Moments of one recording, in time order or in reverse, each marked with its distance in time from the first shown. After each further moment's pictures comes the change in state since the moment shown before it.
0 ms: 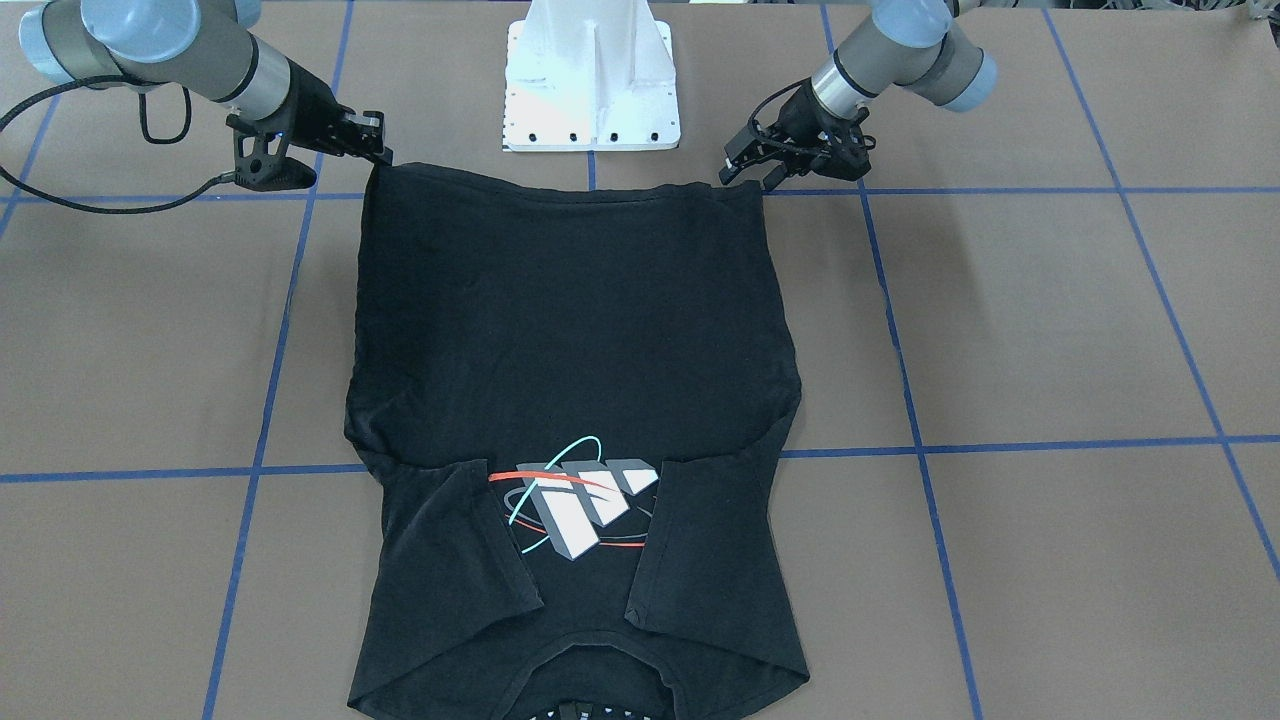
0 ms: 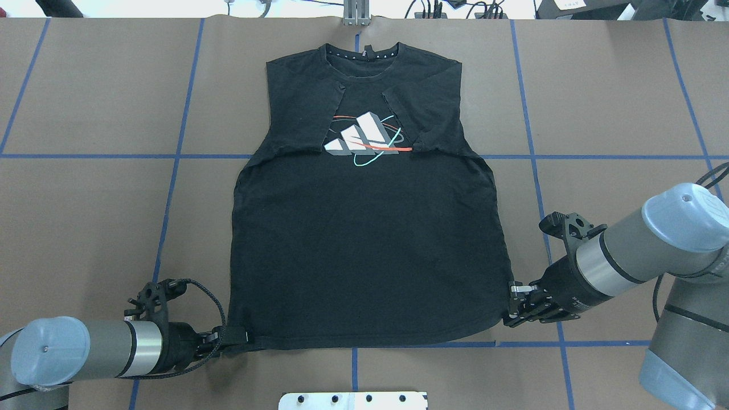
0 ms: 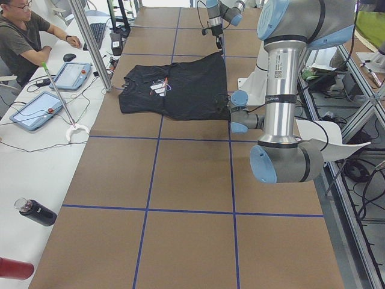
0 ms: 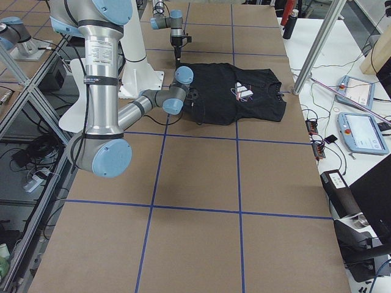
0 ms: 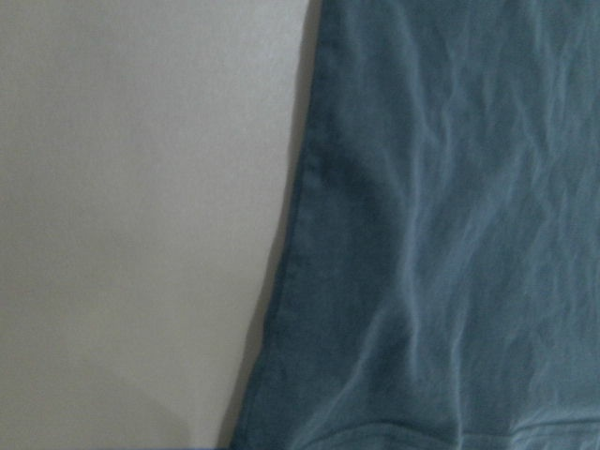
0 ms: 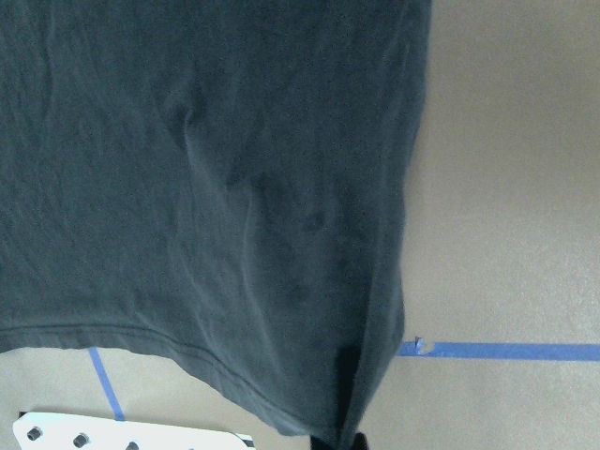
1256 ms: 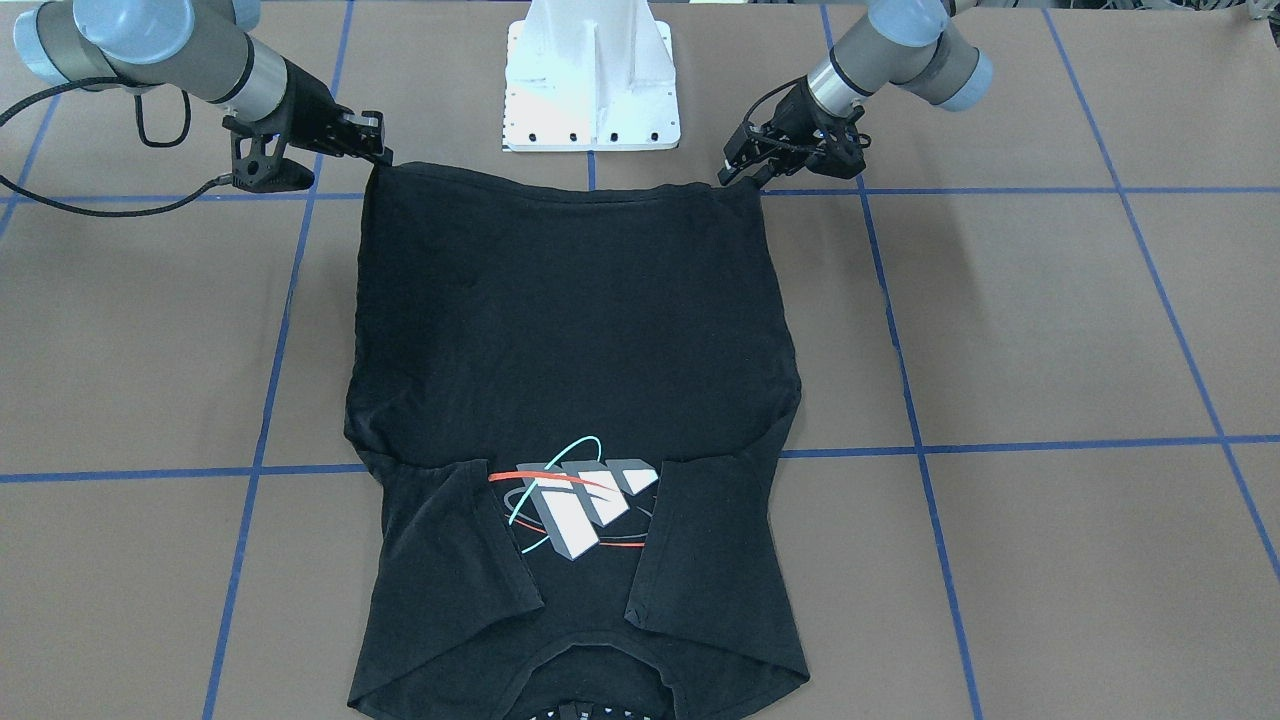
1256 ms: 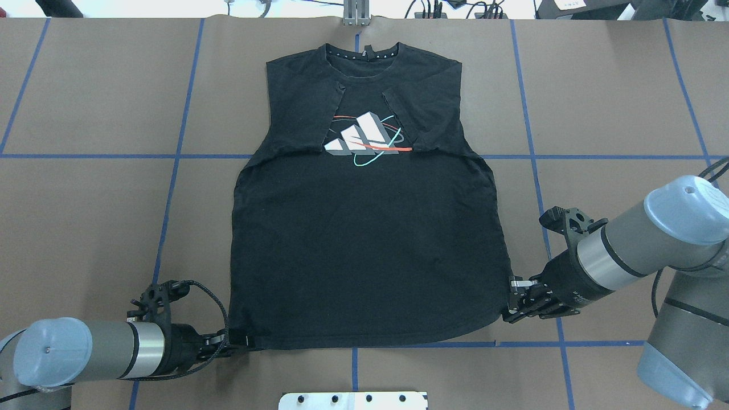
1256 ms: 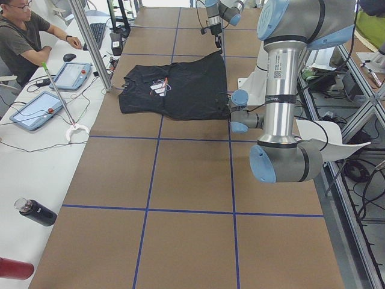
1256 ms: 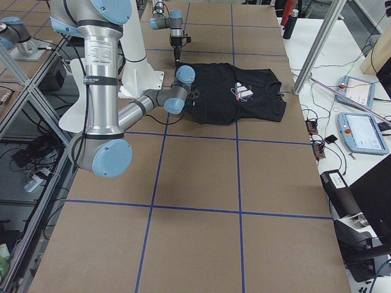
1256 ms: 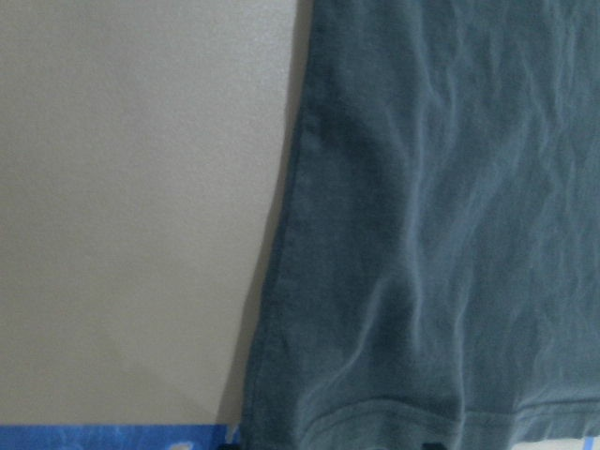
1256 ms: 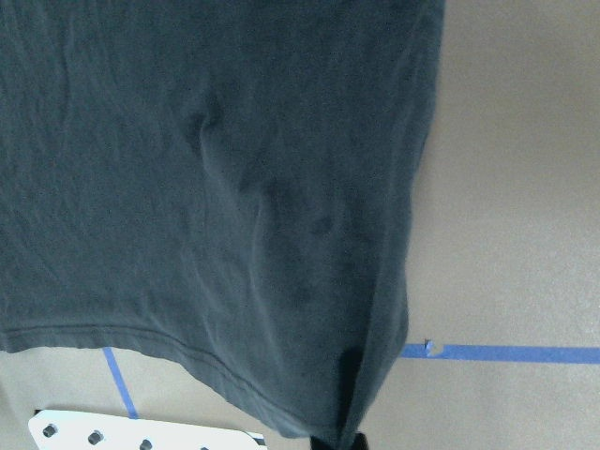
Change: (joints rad) left arm 0.003 -0.007 -0.002 0.000 -0.004 0.001; right arm 0.020 0.011 -0.004 -0.001 0.023 -0.003
